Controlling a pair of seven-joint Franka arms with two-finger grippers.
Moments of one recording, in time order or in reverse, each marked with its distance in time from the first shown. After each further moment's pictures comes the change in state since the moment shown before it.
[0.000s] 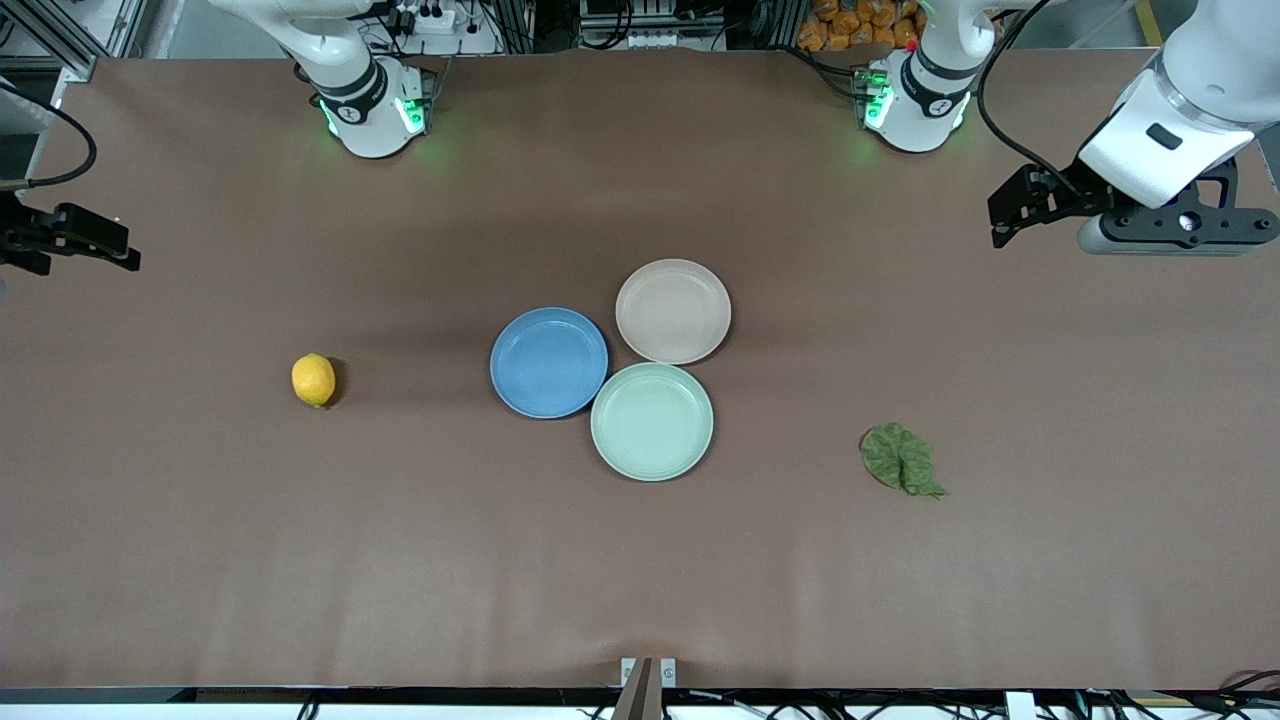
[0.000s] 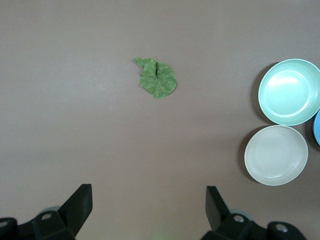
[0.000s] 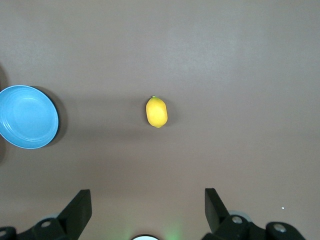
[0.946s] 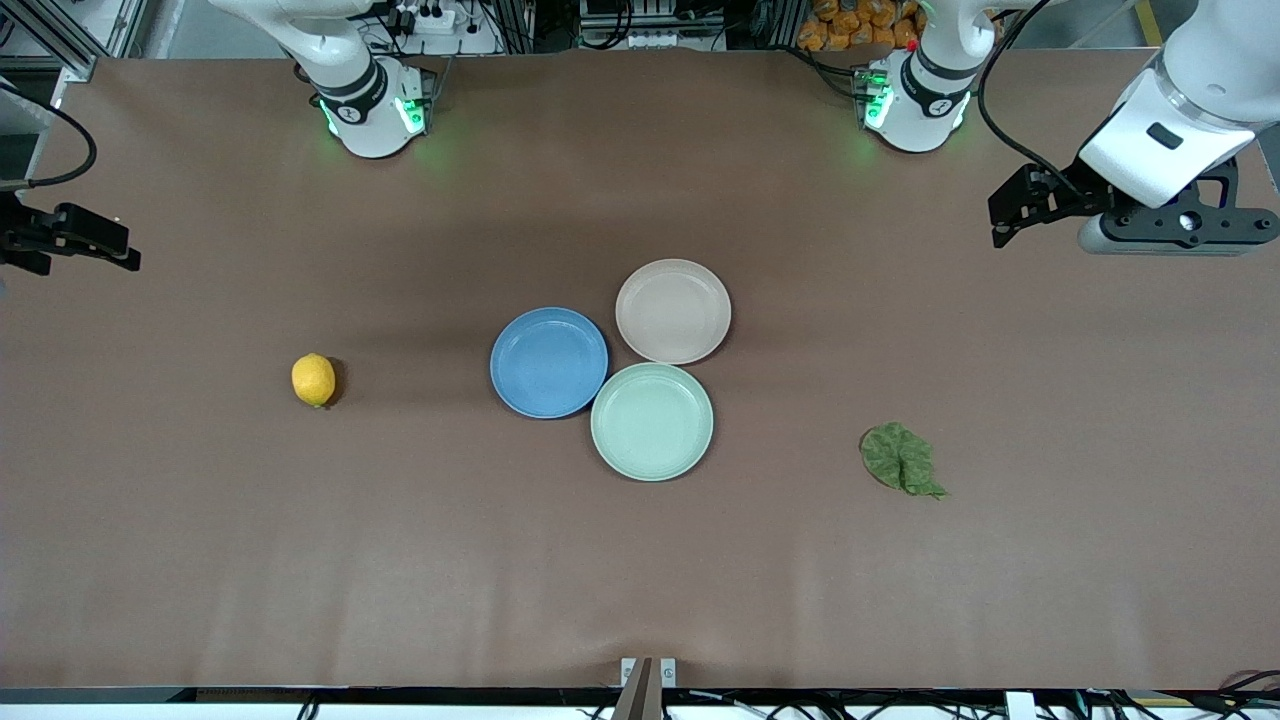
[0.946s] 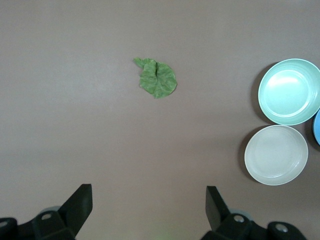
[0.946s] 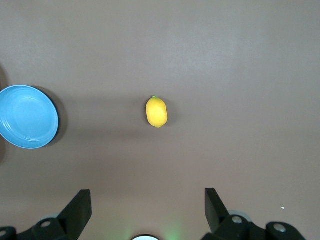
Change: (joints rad) left arm 0.000 0.000 0.000 0.001 0.000 0.000 0.003; right arm 0.000 0.000 0.000 0.000 0.000 0.000 0.000
